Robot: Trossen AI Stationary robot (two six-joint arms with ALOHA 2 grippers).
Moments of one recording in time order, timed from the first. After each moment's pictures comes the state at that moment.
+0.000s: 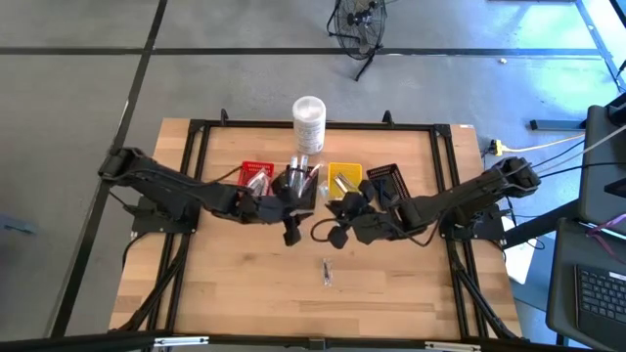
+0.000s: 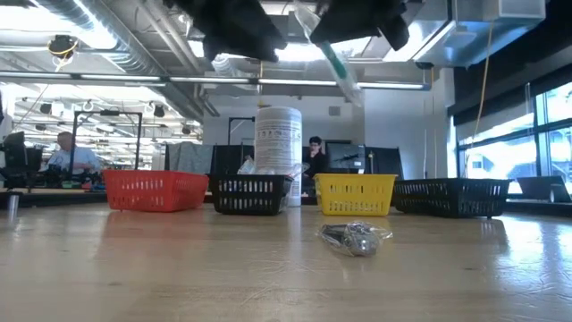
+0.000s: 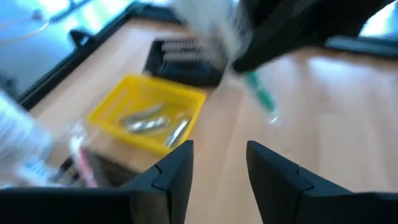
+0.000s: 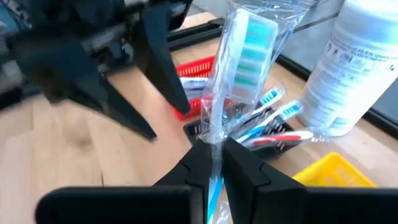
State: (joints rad) left arm -0.22 1.45 1.02 -0.17 -0.48 -0.33; right arm 0.37 1.55 1.14 -0.24 0.76 0.54
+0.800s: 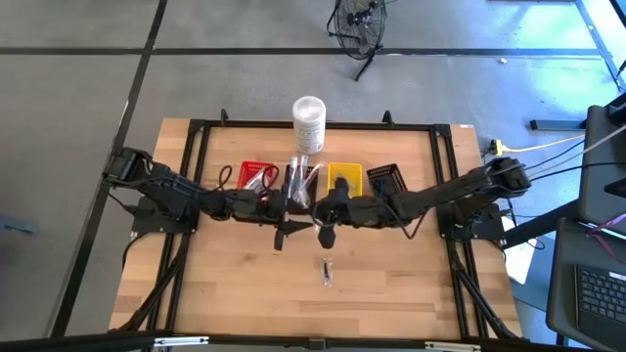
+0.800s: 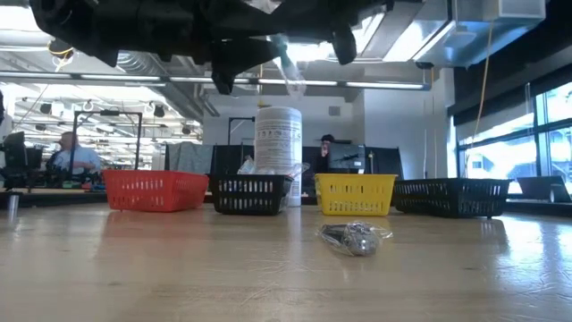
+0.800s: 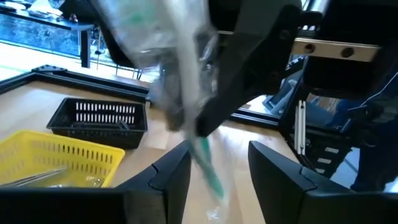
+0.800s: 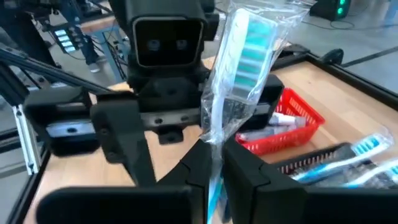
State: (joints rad) left arm -0.16 1.47 0.57 0.85 -0.13 -0.26; right arm 0.26 1.62 1.07 0.20 0.43 0.35
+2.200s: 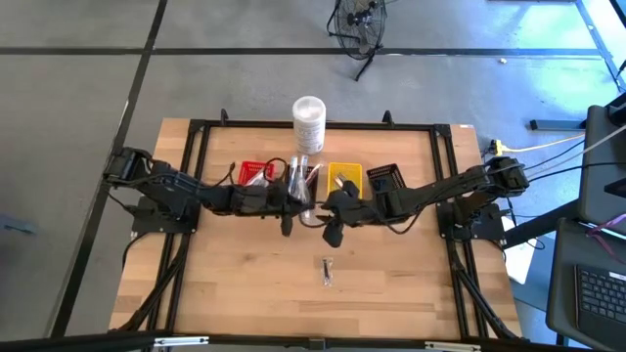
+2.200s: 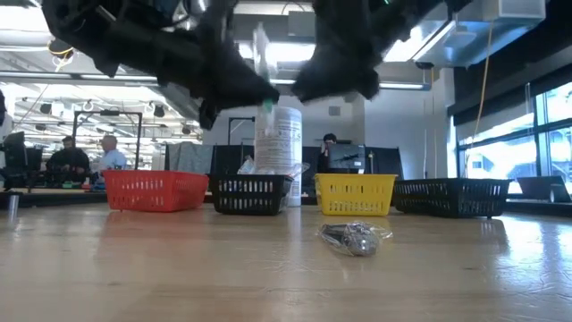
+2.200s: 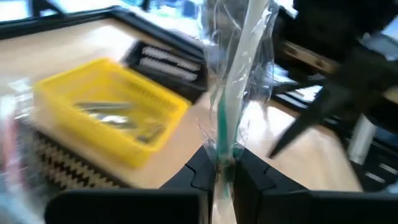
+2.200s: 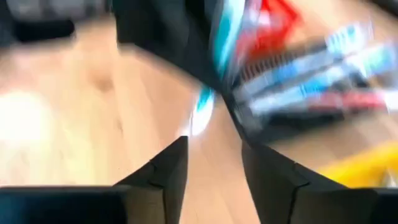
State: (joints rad) left arm -0.09 1.47 0.57 0.66 -0.25 -0.49; right arm 0.21 1.63 1.07 -0.10 0.35 0.45
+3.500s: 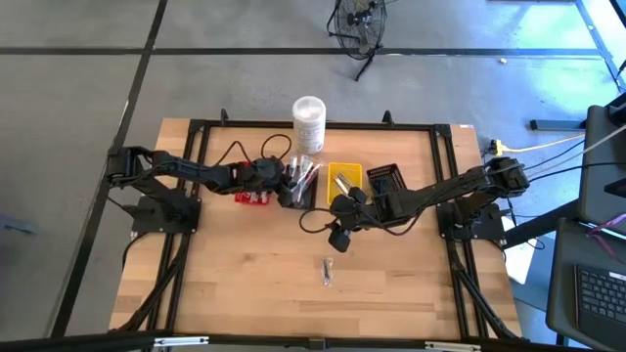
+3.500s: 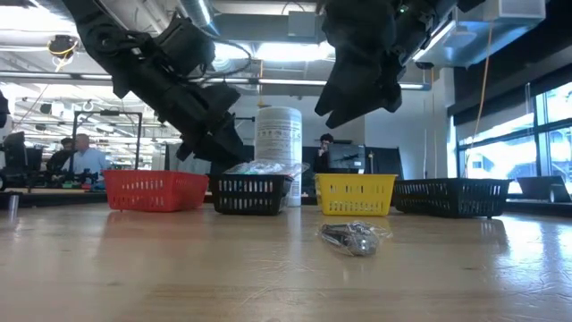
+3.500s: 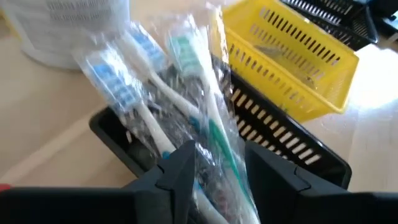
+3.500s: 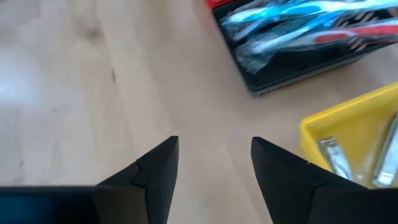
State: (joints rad) left arm 0.23 1.47 0.57 0.29 -0.16 -0.46; right arm 0.23 1.63 1.07 -0.32 0.29 0.57
